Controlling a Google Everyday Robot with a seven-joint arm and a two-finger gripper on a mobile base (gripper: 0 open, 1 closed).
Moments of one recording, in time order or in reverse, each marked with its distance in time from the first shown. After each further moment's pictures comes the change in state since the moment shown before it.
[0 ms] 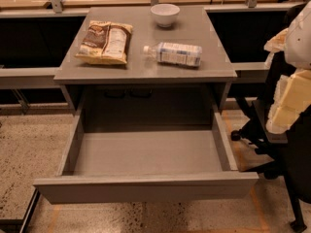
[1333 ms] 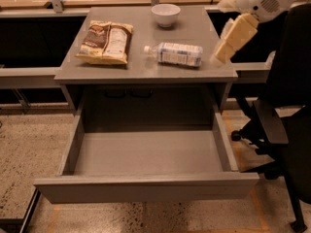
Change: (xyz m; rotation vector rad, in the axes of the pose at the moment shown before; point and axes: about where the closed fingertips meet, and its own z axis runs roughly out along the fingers) arm -0.106 -0.118 0.017 -0.017 -0.395 0.001
